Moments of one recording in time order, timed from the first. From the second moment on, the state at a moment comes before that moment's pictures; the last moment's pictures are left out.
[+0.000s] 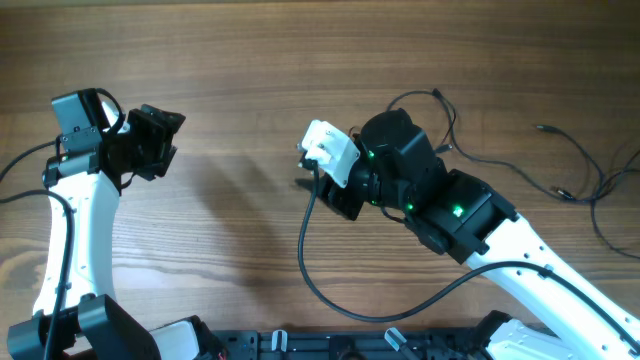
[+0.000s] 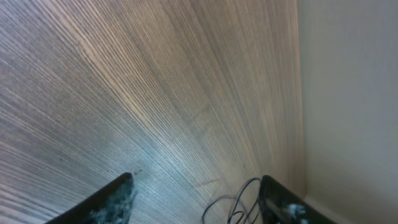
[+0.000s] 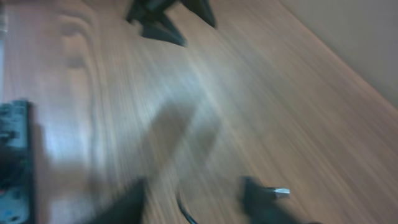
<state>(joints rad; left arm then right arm) 0.31 1.45 1.05 -0.60 0.48 -0.87 0.75 1.29 1.18 -0.52 -0.30 -0.27</state>
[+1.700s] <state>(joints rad) -0.64 2.03 1.05 0.32 0.14 -0.17 -0.19 1.62 1.18 -0.79 -0.23 0.15</state>
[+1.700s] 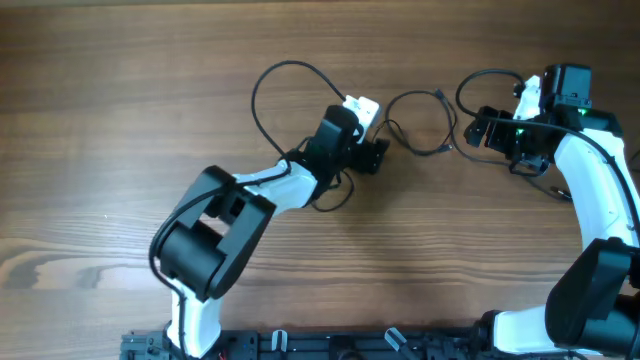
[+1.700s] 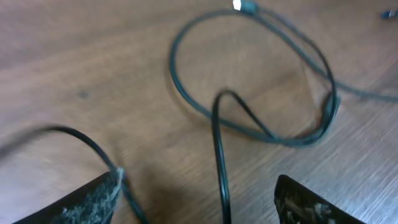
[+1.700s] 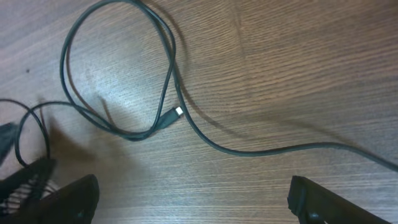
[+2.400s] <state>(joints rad) -0.57 1.92 1.05 0.21 0.09 -0.04 -0.19 1.76 1.08 -0.65 -0.24 -0.37</state>
